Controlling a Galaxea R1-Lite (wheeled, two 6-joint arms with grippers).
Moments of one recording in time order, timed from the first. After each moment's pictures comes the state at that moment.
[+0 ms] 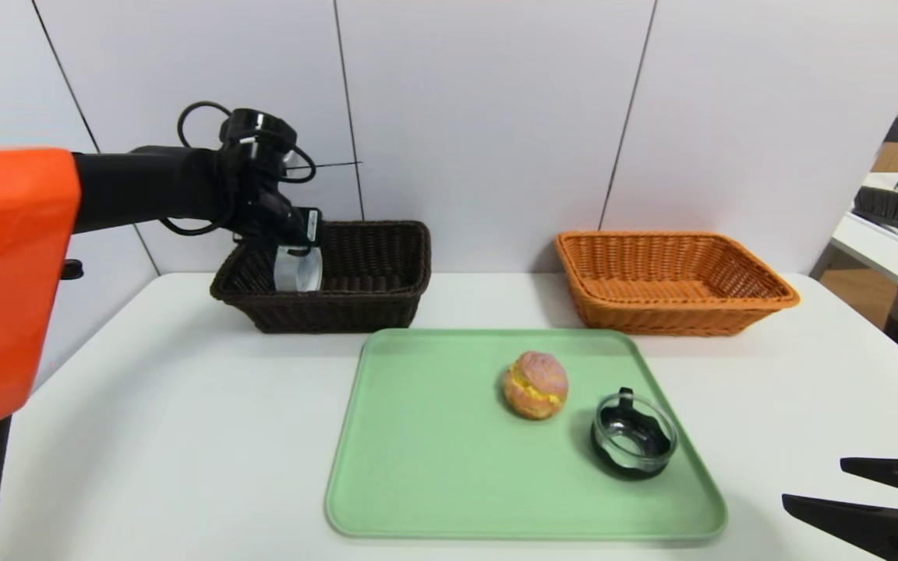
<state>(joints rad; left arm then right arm) -0.21 2.18 -1.98 0.36 0.21 -0.09 0.13 1.00 -0.59 0.28 0.35 0.00</state>
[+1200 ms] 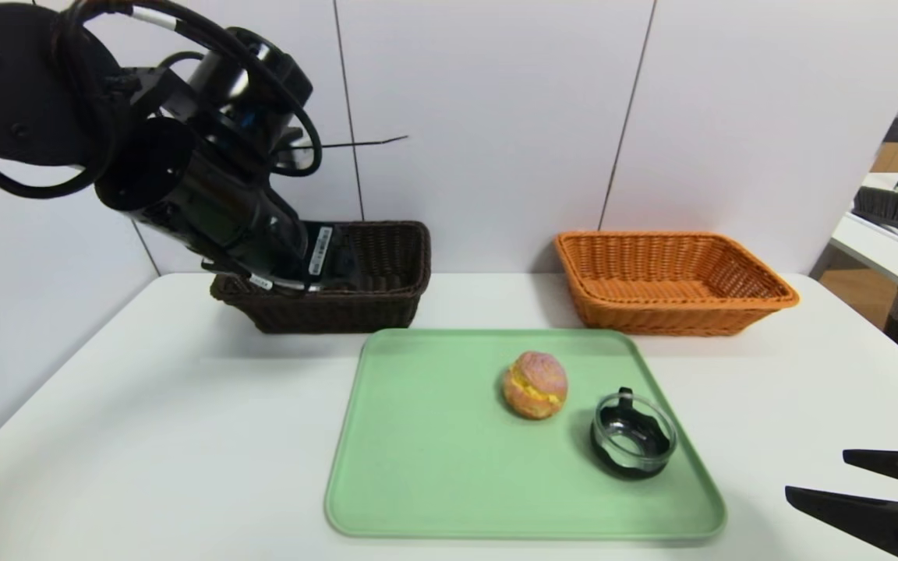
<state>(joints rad) -0.53 1.78 -1.75 0.79 0.21 -0.25 0.13 0.99 -0.60 0.26 0.35 0.00</state>
